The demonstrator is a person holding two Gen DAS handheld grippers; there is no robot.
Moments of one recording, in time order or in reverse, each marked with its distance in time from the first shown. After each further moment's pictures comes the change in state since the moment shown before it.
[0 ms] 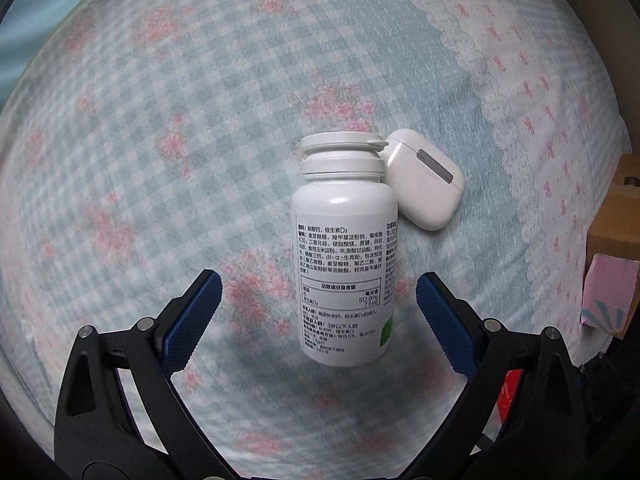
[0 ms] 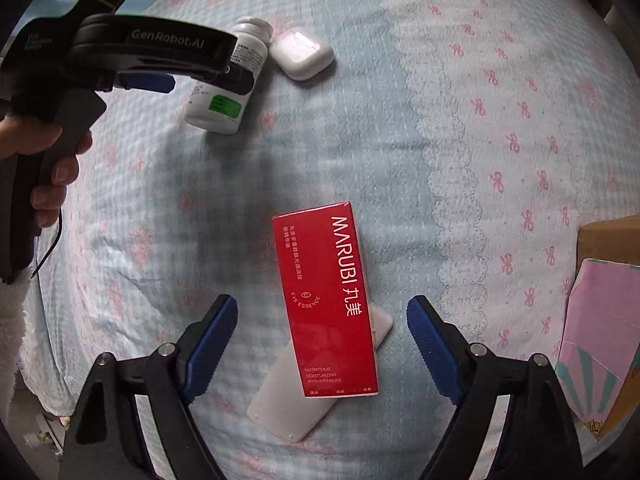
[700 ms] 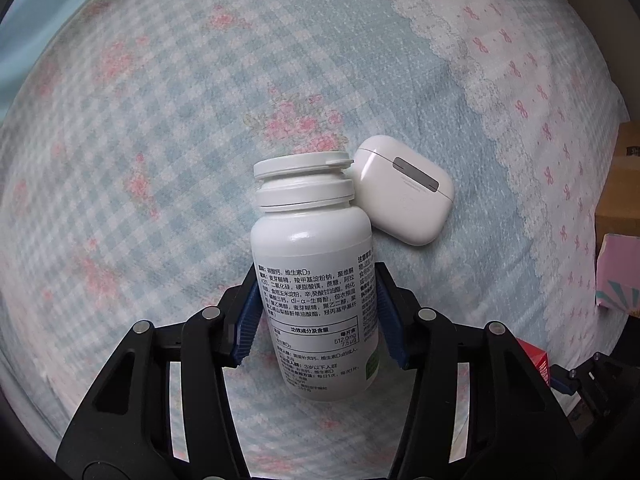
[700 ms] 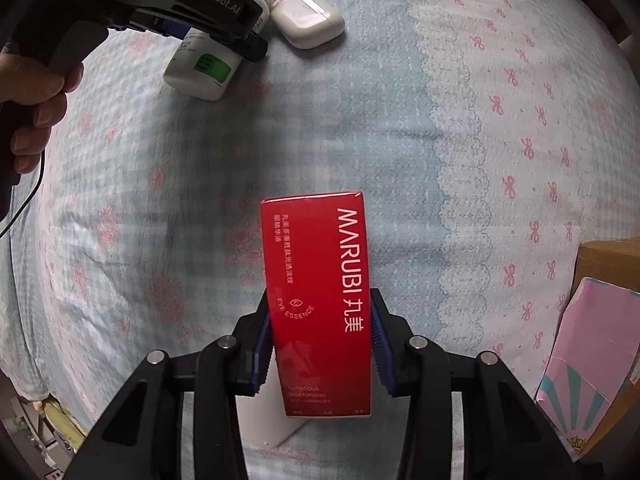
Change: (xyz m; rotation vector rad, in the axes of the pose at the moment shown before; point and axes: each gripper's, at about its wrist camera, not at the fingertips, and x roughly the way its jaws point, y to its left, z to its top) left arm 0.033 -0.045 0.035 0.121 -0.019 0.021; right arm 0.023 0.013 0.005 -0.065 0.037 -0.085
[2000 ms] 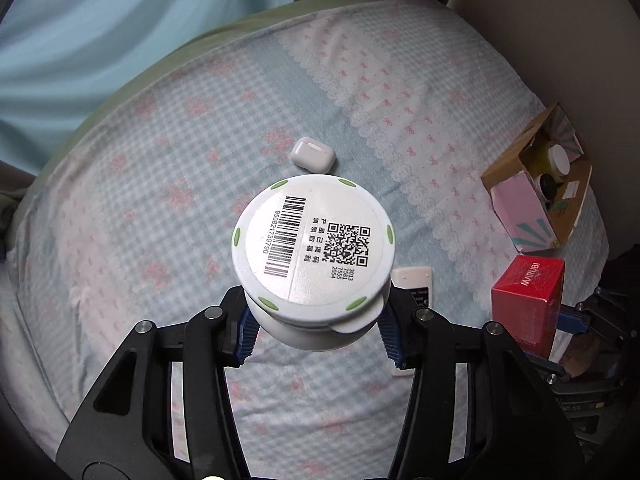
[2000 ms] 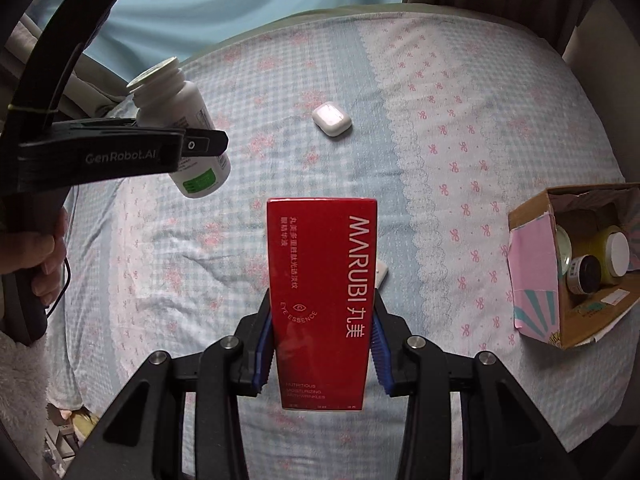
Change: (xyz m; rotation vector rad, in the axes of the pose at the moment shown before) left arm -0.233 -0.038 -0.175 0.029 -0.264 -0.005; right arm -0.177 0.014 -0.106 0.089 -0.280 0.095
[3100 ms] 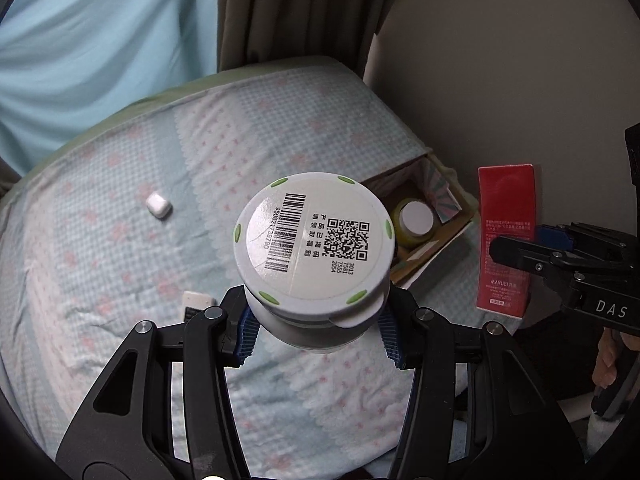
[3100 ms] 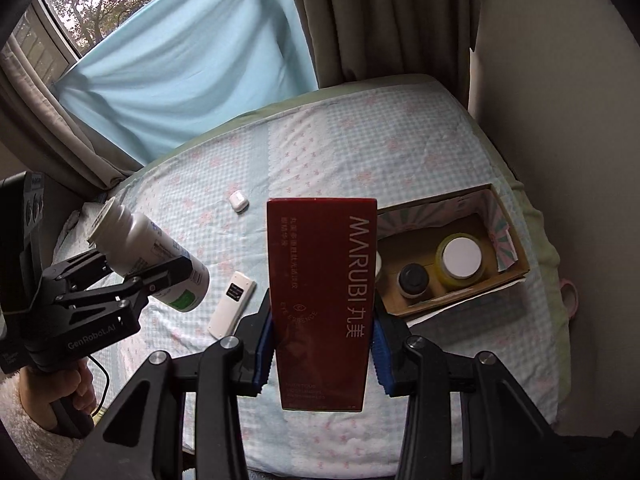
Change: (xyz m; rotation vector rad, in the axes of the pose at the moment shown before) left arm -0.095 -0.310 0.001 -0.111 -0.213 -0.080; right arm -0.204 -0.271 -0.038 0.022 -0.225 0.011
